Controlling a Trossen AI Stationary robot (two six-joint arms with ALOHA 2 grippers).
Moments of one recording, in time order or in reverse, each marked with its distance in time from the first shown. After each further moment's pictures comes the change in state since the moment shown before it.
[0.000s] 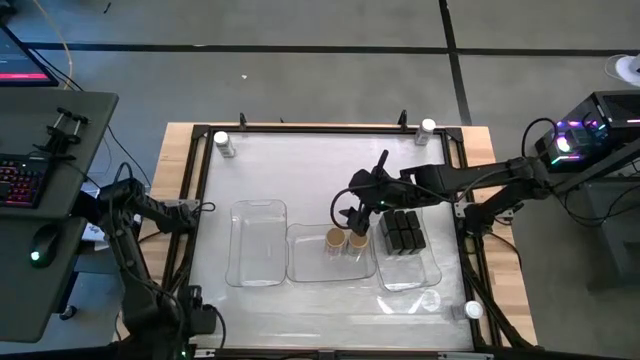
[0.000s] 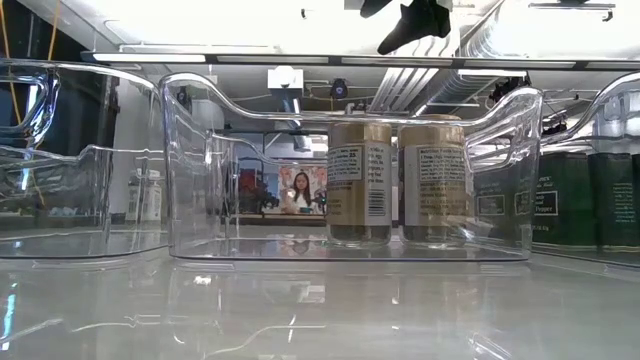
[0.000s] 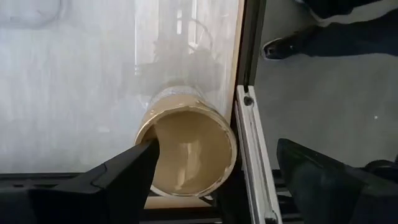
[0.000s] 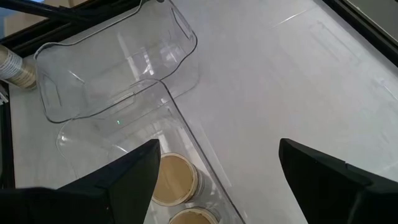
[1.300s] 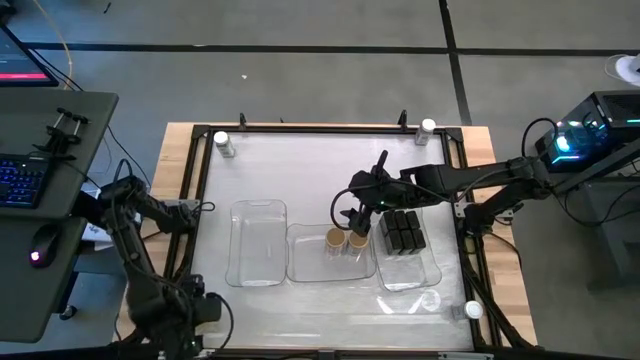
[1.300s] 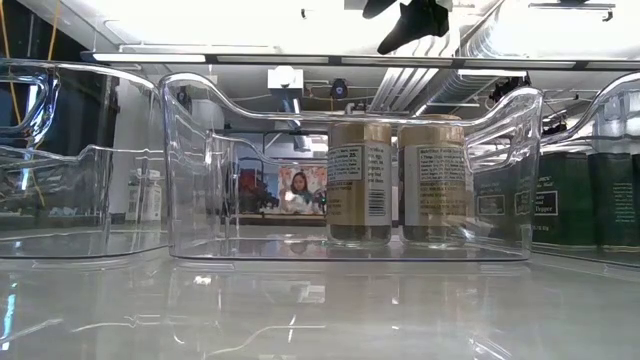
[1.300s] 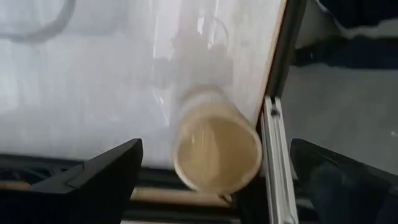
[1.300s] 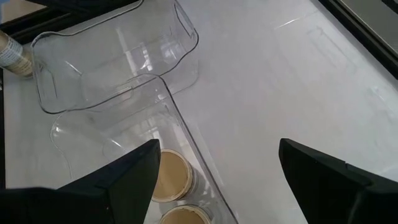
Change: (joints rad) left arm 0.061 -0.018 0.046 -0.142 -0.005 -0.006; right arm 0.002 0.000 0.000 -0.007 0.000 -0.052
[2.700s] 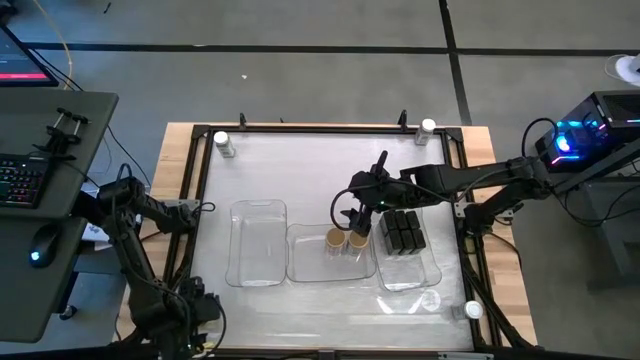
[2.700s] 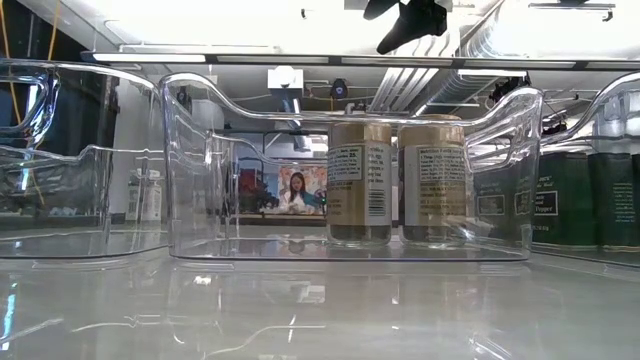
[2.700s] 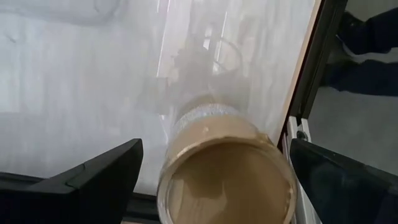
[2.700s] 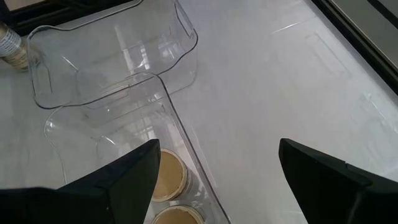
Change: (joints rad) left arm -0.072 -0.002 -0.190 0.188 -0.095 -0.125; right arm -0.001 0.000 0.000 0.000 0.009 -0.041
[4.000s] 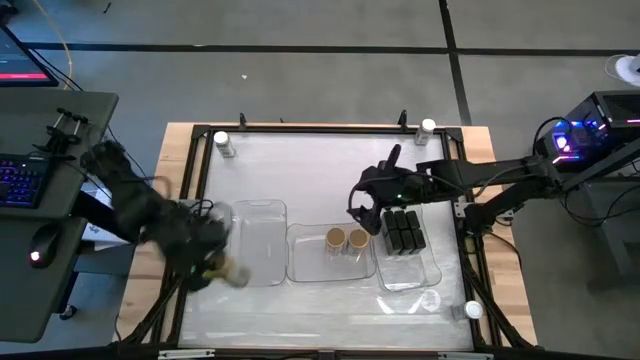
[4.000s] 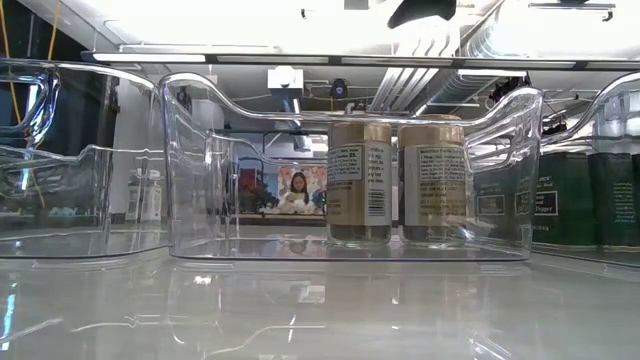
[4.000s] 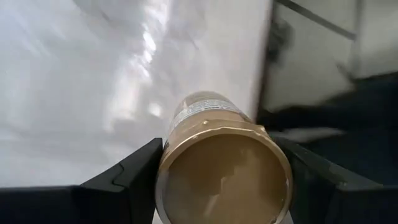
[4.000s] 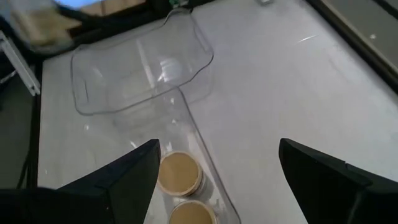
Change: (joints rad) left arm 0.430 -0.465 0.133 -0.152 -0.067 0.375; right arm 0.001 -0.084 0.000 0.001 -0.049 -0.009
